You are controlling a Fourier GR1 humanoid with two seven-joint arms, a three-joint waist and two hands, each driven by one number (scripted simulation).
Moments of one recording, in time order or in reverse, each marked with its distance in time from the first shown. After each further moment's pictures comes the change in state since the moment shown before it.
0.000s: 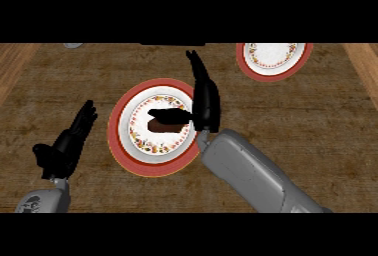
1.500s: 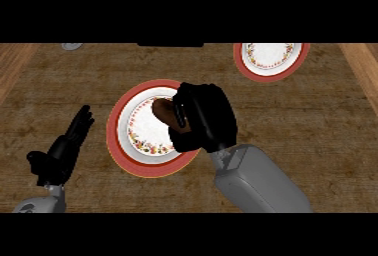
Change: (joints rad) left arm 0.047 0.018 -0.011 -0.031 0.016 0.004 -0.002; right arm 0.171 0.005 -0.099 -0.447 0.798 0.792 0.233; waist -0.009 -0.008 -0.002
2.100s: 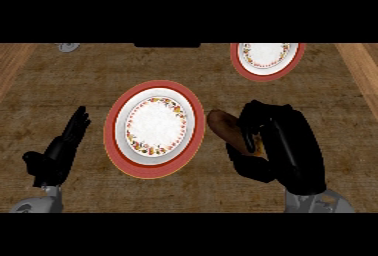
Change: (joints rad) left arm 0.001 0.019 0.008 0.027 0.019 0.005 -0.017; right arm 0.362 -0.096 -0.175 -0.461 0.126 0.207 -0.151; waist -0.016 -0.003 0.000
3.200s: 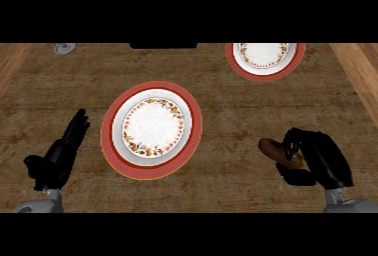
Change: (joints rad) left arm 0.017 0.015 -0.030 0.011 0.021 0.037 -0.023; right arm 0.235 -0.259 -0.143 0.356 -0.158 -0.135 -0.293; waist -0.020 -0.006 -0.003
